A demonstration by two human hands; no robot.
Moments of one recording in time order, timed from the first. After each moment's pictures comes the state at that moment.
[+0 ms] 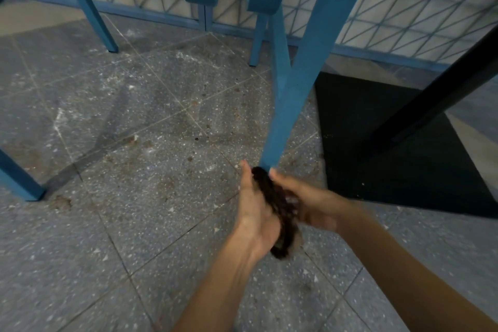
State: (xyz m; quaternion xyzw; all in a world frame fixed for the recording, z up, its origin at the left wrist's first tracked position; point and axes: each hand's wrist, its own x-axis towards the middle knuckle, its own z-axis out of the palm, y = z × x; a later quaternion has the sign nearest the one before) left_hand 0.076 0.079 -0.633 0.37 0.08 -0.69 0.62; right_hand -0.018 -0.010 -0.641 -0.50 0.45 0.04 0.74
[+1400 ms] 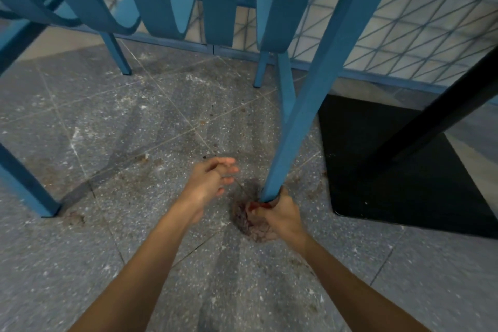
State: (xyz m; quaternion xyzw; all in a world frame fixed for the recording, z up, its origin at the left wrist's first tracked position) left_hand 0.193 0.079 -0.623 0.68 -0.20 -0.48 0.51; right_hand 0.033 0.011 -0.698 -0.65 0.57 -0.14 0.49
